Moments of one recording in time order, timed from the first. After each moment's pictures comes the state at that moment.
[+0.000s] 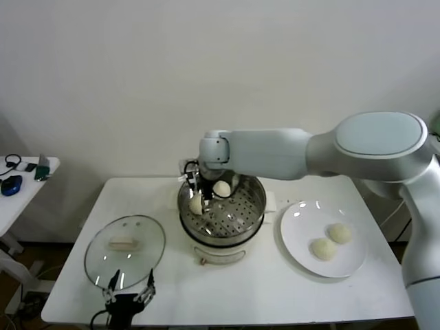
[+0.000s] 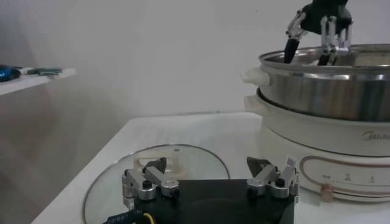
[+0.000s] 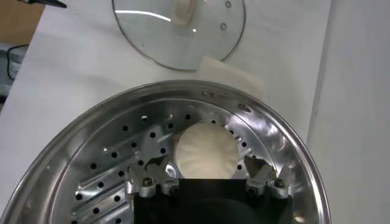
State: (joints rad) left arm 1.84 -1.48 -0.54 -2.11 -0.03 0.08 -0.13; right arm 0.73 1.42 -1.64 1.16 0.85 -0.44 -0.79
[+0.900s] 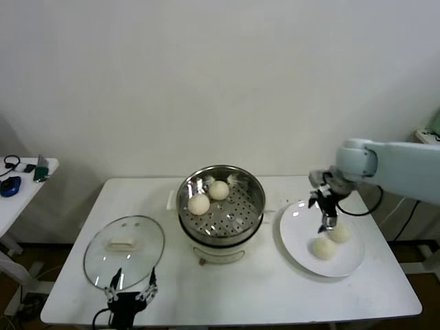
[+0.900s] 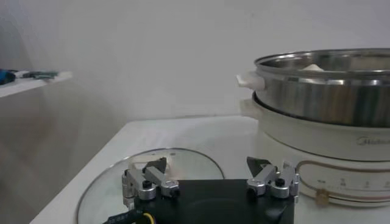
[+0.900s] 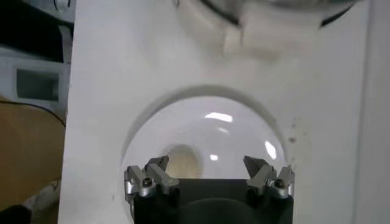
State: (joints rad) left arm 1.83 -1.50 -0.54 -2.11 -0.02 0.08 -0.12; right arm 0.72 0.69 -1.77 1.46 0.47 -0.34 -0.90
